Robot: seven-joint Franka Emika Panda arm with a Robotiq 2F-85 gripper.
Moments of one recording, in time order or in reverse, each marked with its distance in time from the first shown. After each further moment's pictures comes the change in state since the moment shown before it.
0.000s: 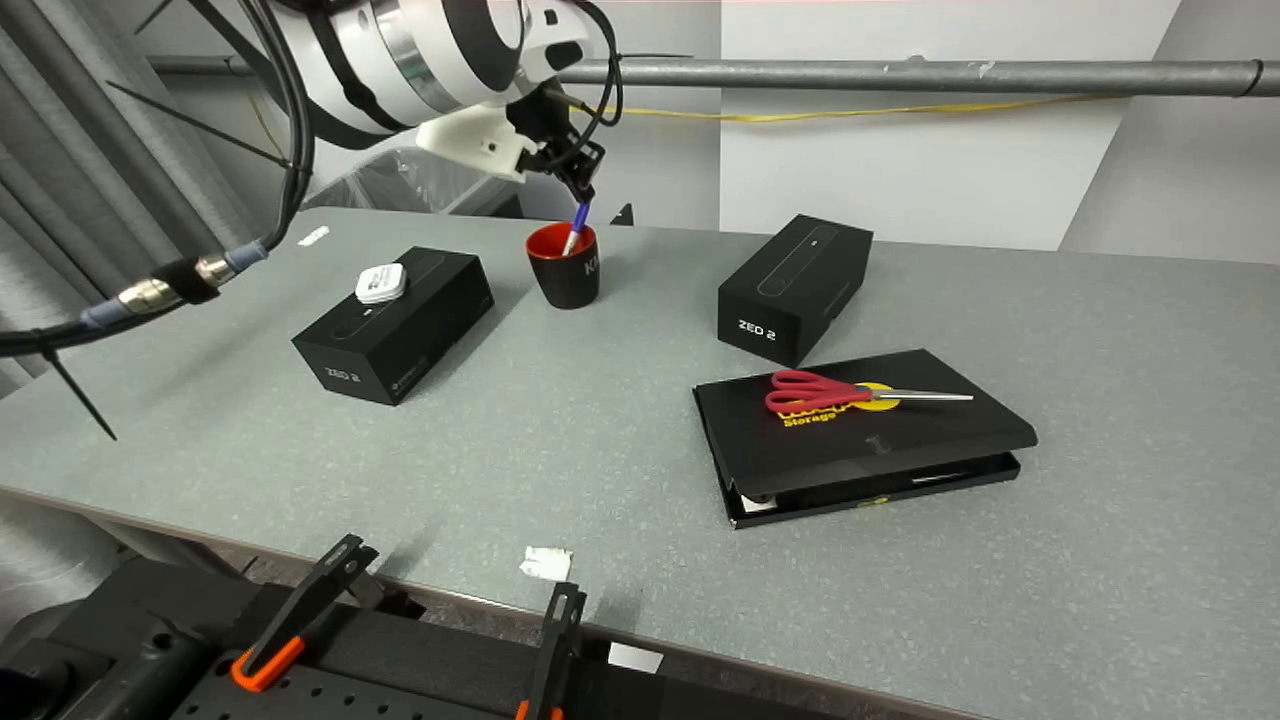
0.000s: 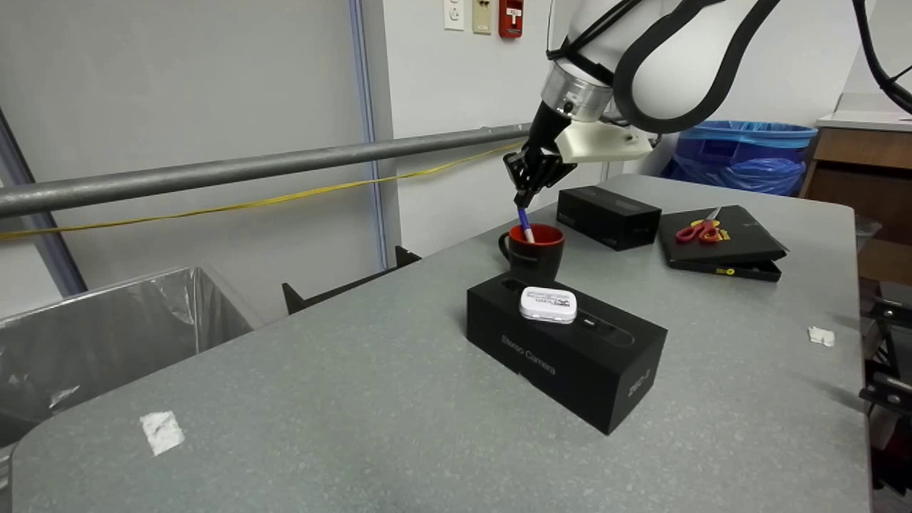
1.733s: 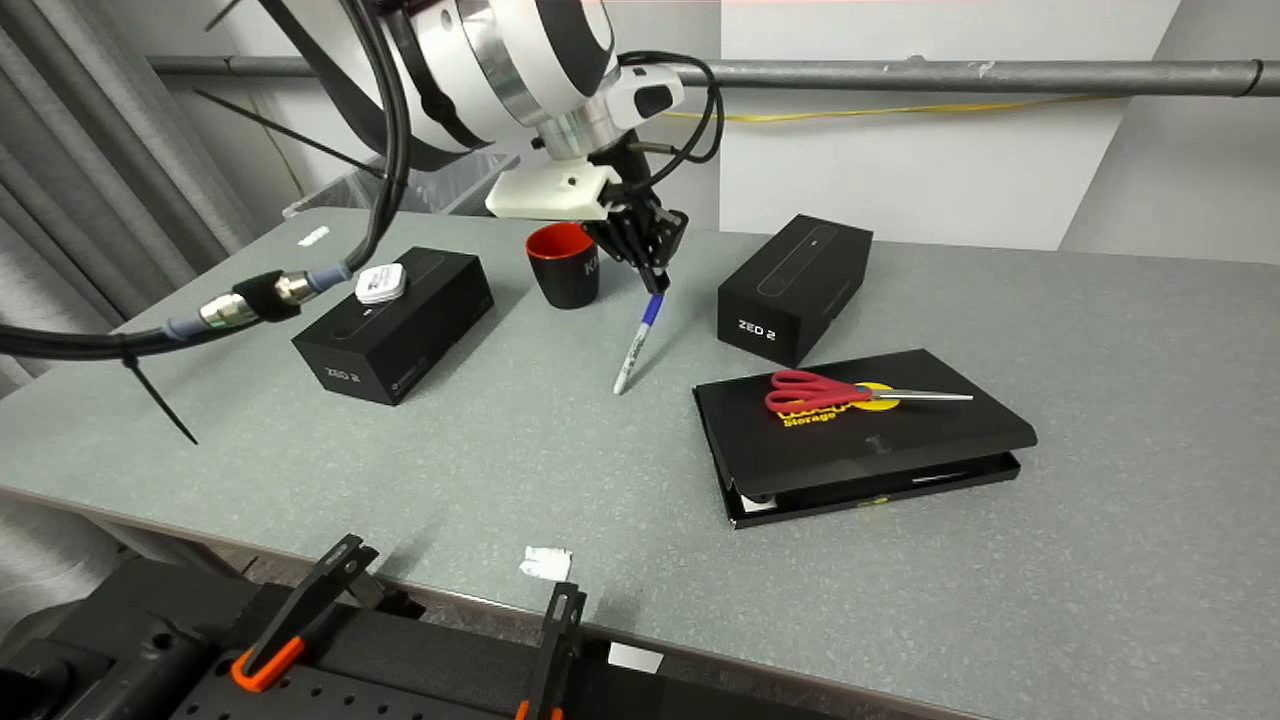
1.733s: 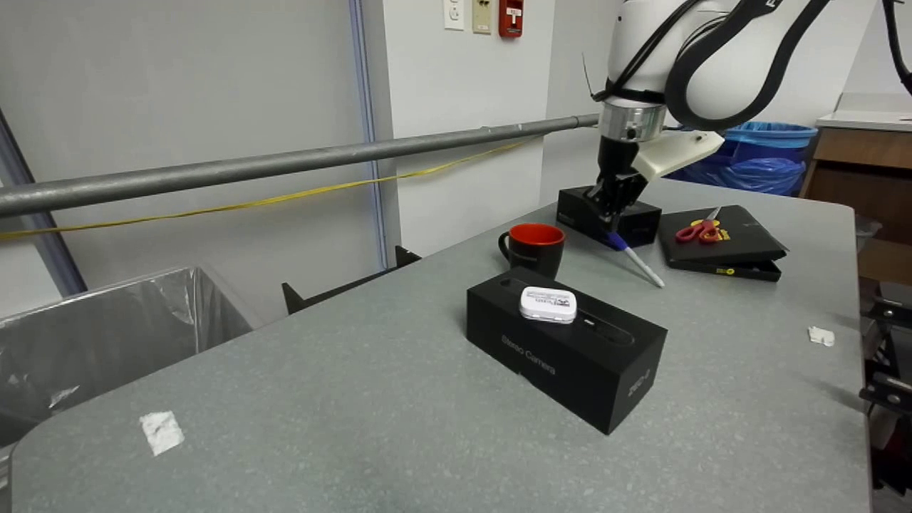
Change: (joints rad) arm -0.203 -0.059 0.047 -0.095 -0.204 -0.295 -0.066
